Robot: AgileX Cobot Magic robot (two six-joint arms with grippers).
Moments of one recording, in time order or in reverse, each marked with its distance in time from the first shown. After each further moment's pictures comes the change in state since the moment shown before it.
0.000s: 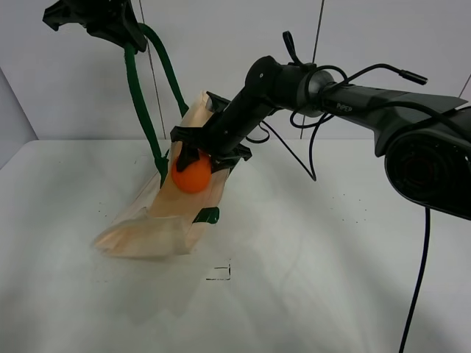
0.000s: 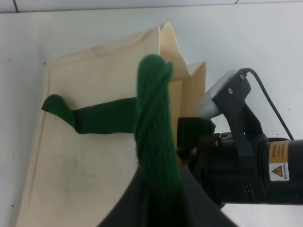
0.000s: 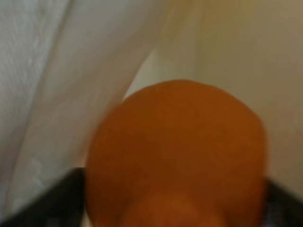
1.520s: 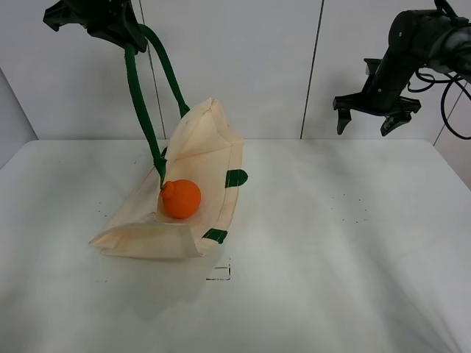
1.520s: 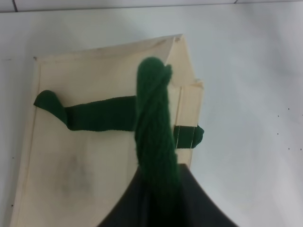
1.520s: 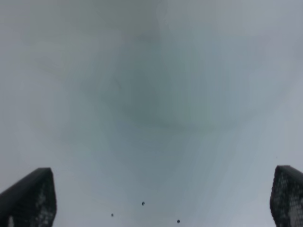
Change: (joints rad) left arm 0.000 0.000 0.000 -0.001 0.000 0.001; right arm -0.498 -0.005 -0.221 -0.613 0.292 0.151
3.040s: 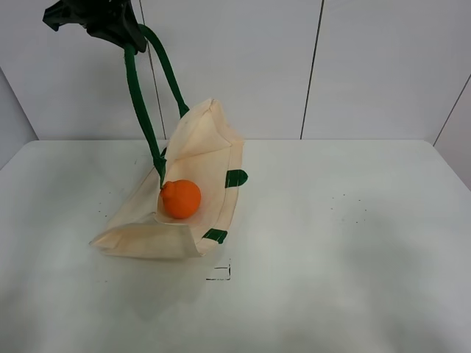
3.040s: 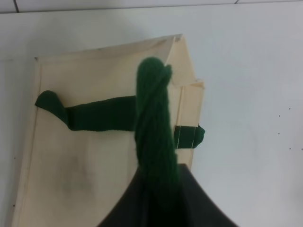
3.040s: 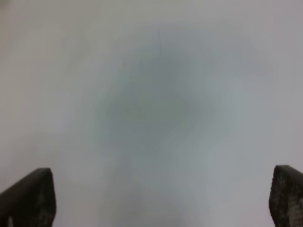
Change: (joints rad) left arm 0.000 0.000 0.000 0.002 0.000 0.003; right arm 0.000 -2.231 1.776 -0.003 -0.186 -0.075
